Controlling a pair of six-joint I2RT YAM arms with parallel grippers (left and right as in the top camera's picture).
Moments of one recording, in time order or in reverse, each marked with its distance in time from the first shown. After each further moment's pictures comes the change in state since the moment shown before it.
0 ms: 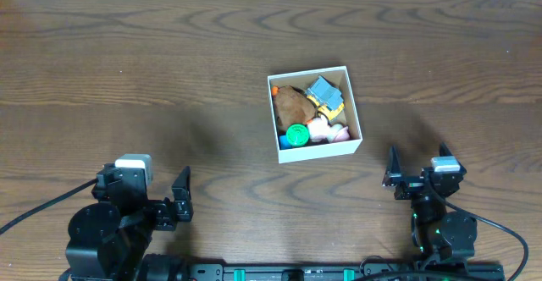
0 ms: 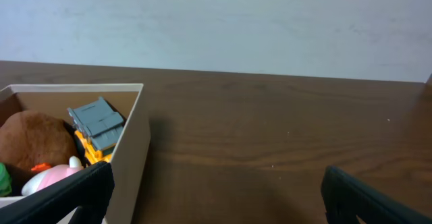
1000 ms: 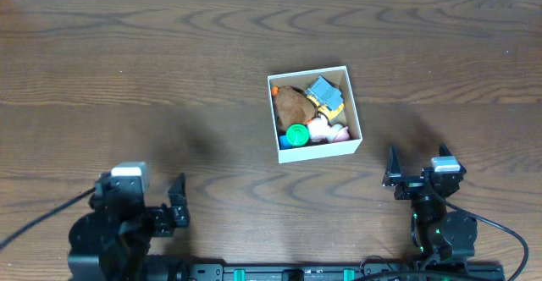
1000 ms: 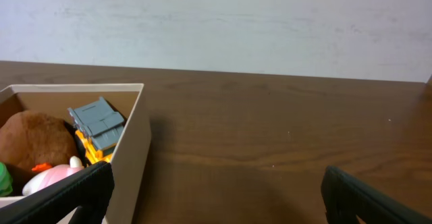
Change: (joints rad) left arm 0.066 -0.066 -0.045 -0.040 -0.005 0.007; right arm -0.002 0.000 0.000 0.000 -0.004 0.001
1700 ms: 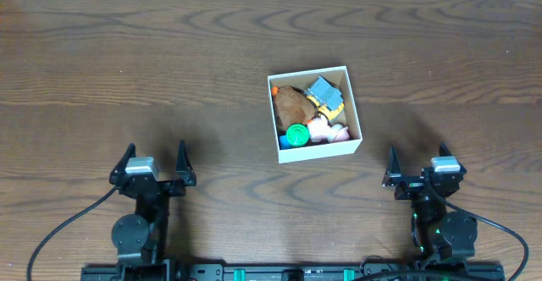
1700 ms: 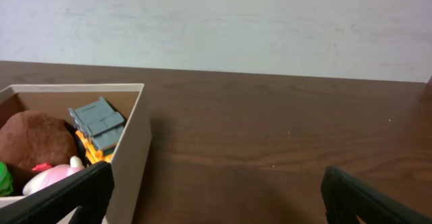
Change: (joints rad) left arm 0.089 -0.284 -0.772 0.983 0.000 0.002; right arm -0.002 0.000 0.000 0.000 -0.003 0.000
